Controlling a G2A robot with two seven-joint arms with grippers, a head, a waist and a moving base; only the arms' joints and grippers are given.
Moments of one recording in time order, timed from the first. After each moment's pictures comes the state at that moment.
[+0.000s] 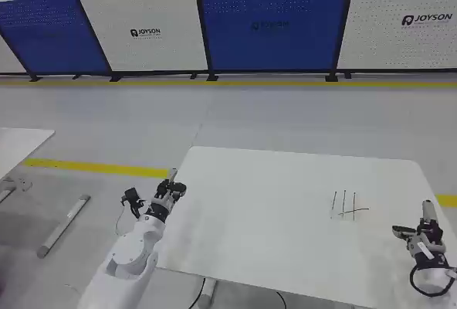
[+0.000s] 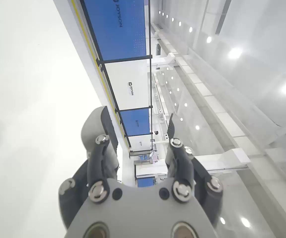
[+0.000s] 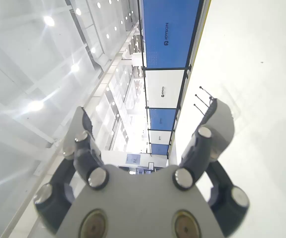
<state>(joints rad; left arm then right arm) 1.73 -1.15 -1.60 -1.80 -0.42 0.00 0.00 -1.73 -1.15 1.60 -1.80 0.42 0.00 0.00</state>
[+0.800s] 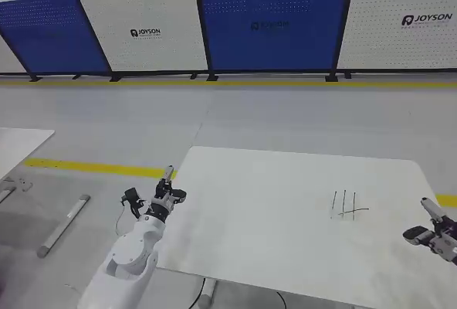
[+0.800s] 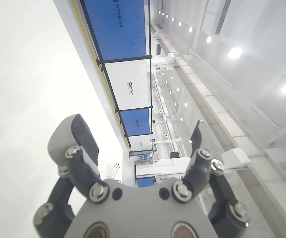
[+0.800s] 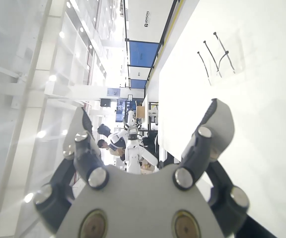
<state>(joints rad) 1.73 -1.15 -1.60 -1.80 -0.42 0.00 0.00 -1.62 -1.07 1.88 -1.76 0.33 0.24 0.85</state>
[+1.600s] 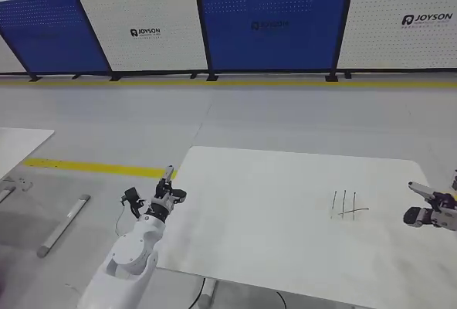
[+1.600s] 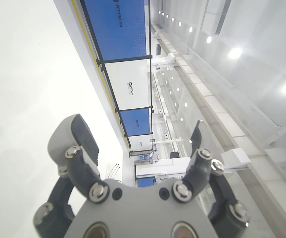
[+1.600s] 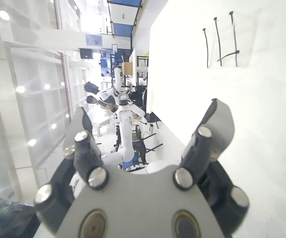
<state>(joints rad) 1.73 -1.15 -1.60 -1.80 -0.42 0.00 0.00 -1.03 -0.94 1.59 -1.16 0.18 0.12 1.39</state>
